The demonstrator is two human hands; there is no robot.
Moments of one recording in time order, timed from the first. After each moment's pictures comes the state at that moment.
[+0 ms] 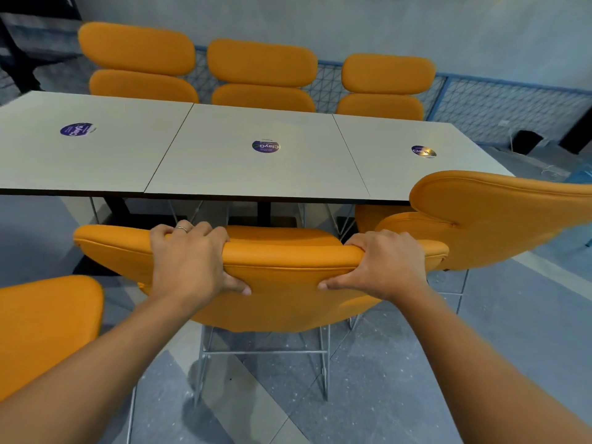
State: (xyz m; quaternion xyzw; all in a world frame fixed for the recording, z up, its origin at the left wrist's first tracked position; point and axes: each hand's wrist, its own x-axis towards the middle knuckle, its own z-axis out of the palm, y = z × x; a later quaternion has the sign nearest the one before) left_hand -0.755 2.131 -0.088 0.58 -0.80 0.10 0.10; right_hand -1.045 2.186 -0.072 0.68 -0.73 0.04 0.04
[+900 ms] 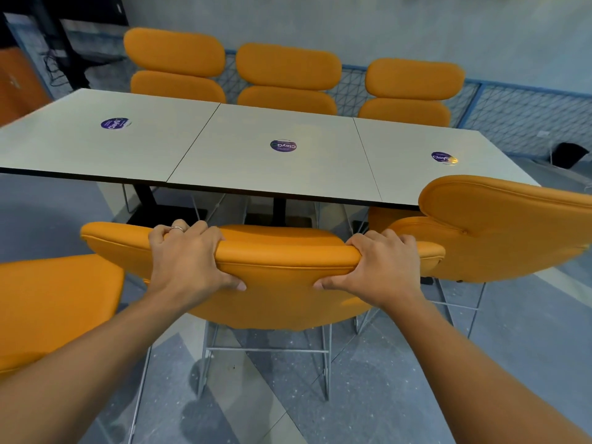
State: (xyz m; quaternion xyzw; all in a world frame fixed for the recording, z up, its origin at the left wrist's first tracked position) left_hand -0.764 2.176 -0.089 0.63 -0.77 0.06 0.13; right_hand -1.061 2.209 -0.085 0.70 -0.71 0.07 0.08
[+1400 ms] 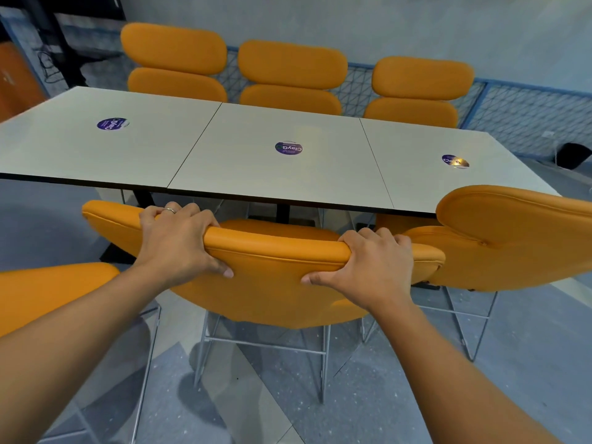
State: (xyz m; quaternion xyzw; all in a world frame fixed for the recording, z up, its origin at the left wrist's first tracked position) left_hand -0.725 2.093 -0.080 0.61 -0.79 0.01 0.11; right_hand -1.017 2.153 -0.087 0.68 -0.72 0.08 0.11
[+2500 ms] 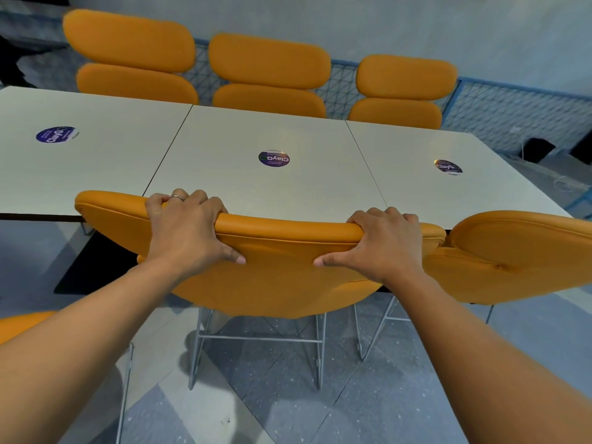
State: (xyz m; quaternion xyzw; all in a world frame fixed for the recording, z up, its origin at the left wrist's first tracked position) left_hand -0.748 1.932 -0.088 0.59 -0.79 0.05 0.14; right_hand -1.034 1.998 -0.079 0.65 -0.75 0.05 0.10
